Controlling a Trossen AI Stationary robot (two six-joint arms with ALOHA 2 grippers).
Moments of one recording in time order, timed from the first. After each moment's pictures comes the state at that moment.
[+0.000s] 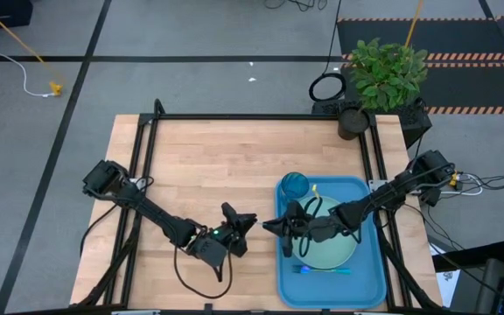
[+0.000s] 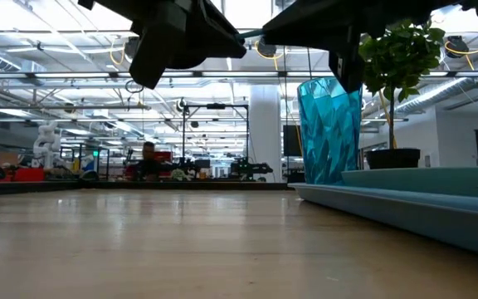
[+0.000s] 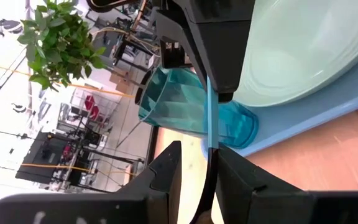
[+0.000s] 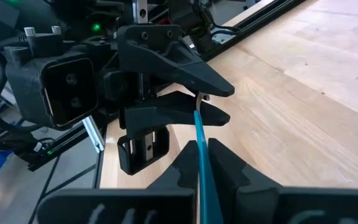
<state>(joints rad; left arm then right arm) -0.55 1.81 1.02 0.35 -1.02 0.64 0.43 1.55 0.74 0.53 0.52 0.72</state>
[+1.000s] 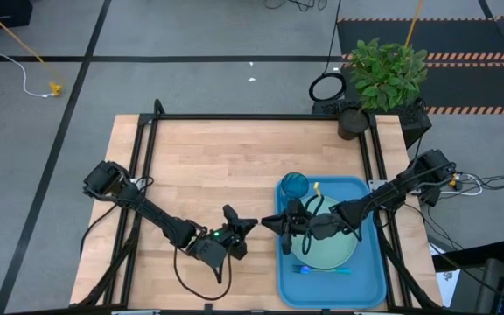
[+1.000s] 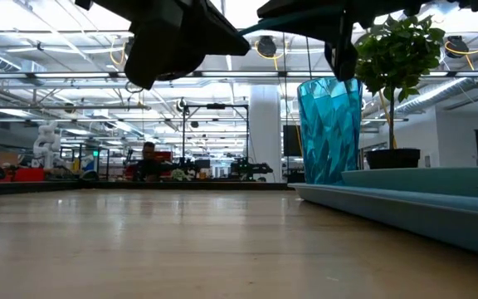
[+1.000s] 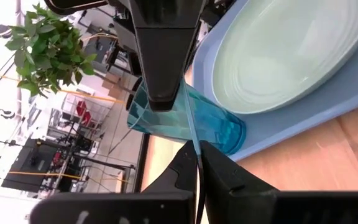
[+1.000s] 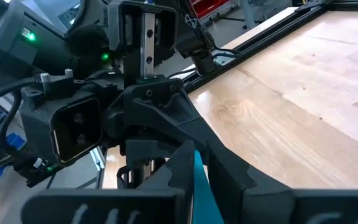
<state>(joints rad) -0.56 1.82 1.02 0.37 -0.98 0.63 0.43 1.54 0.74 0.56 0.54 0.67</state>
